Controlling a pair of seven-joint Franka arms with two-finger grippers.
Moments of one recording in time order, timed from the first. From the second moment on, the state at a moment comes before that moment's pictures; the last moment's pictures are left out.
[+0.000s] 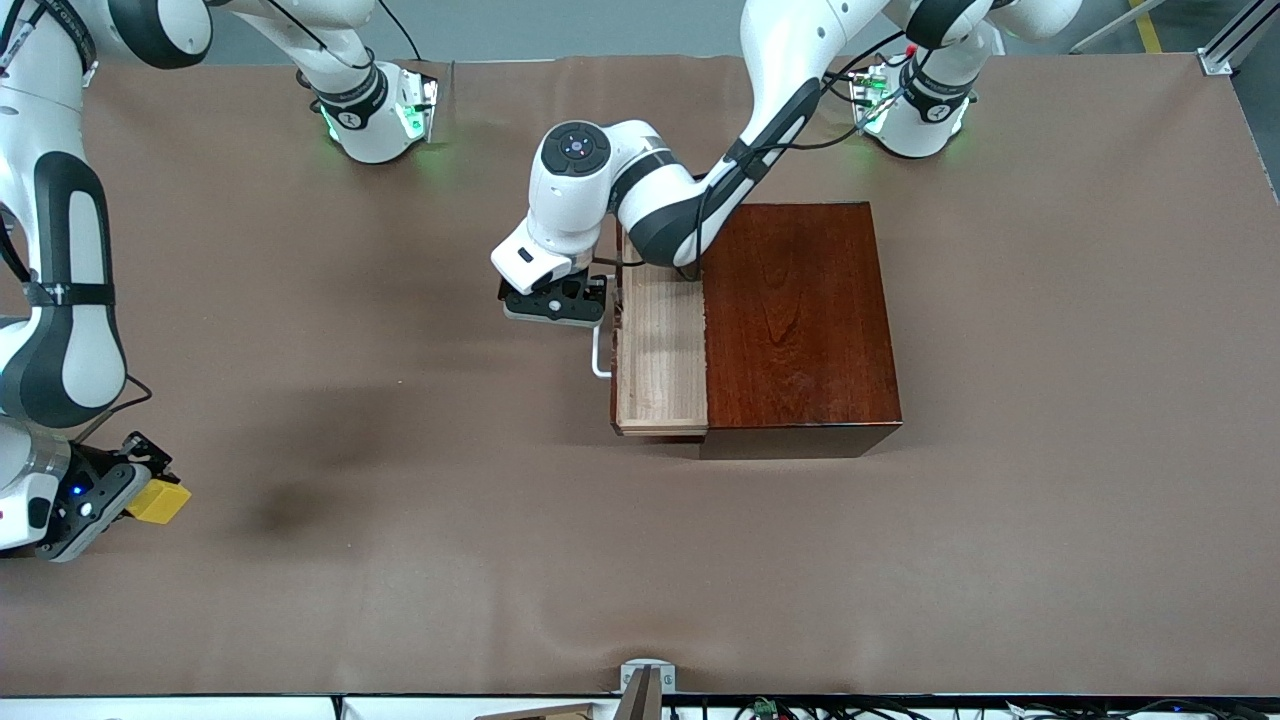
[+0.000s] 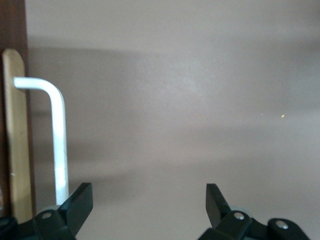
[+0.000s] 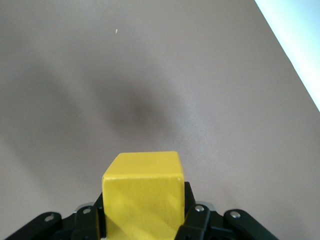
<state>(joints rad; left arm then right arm) -0.82 0.77 -0.18 -1.26 0.08 2.28 -0.97 -0.21 0.69 0.02 -1.26 0.01 1.99 -1.21</state>
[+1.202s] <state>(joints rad) -0.06 0.12 -0.16 -1.41 -0.01 1.50 -0.41 -0.11 0.66 0.29 -1.25 0.01 1.90 -1.49</state>
